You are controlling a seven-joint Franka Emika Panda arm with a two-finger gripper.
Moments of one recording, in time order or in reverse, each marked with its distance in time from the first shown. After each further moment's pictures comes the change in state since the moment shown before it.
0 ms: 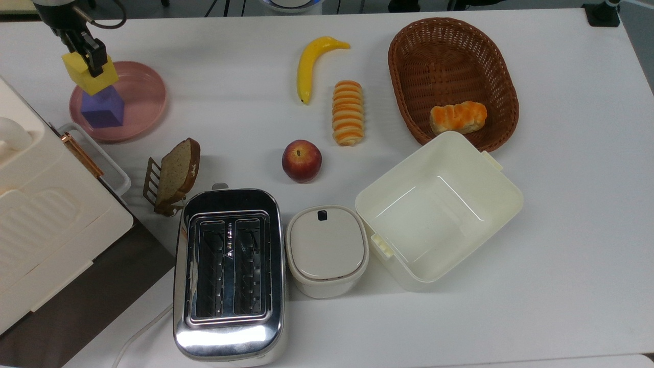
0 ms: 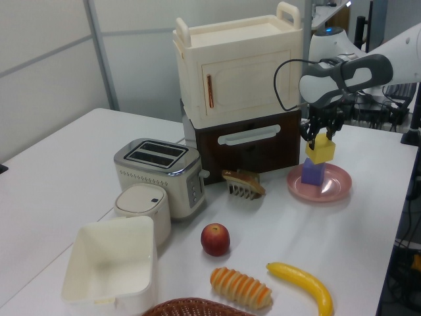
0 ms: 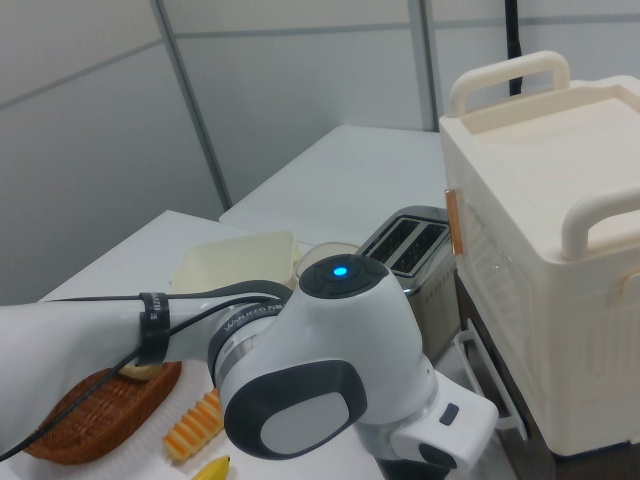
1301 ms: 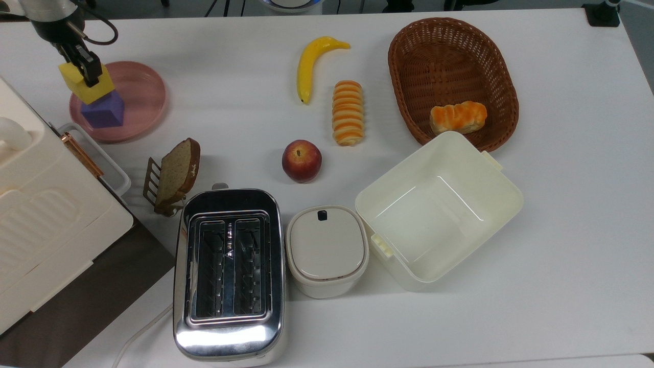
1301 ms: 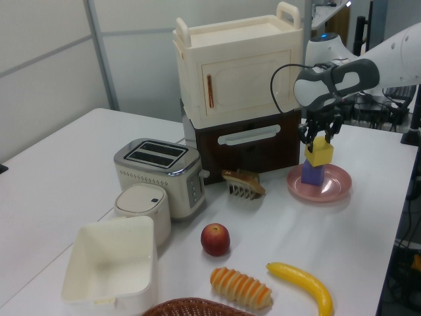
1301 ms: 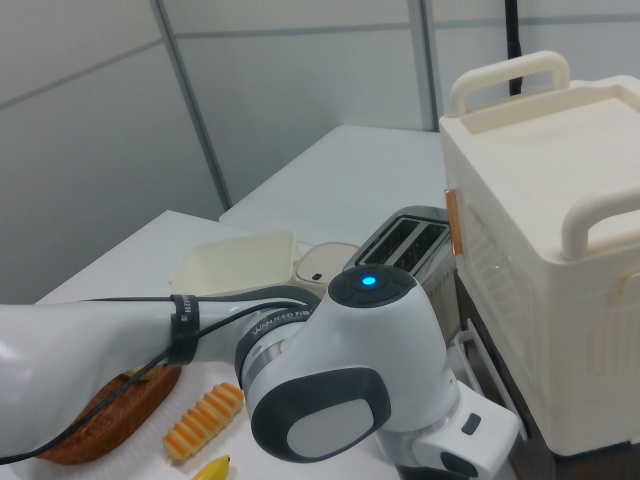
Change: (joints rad) arm -0.078 0.079 0.059 0.051 0.039 0.000 -0.007
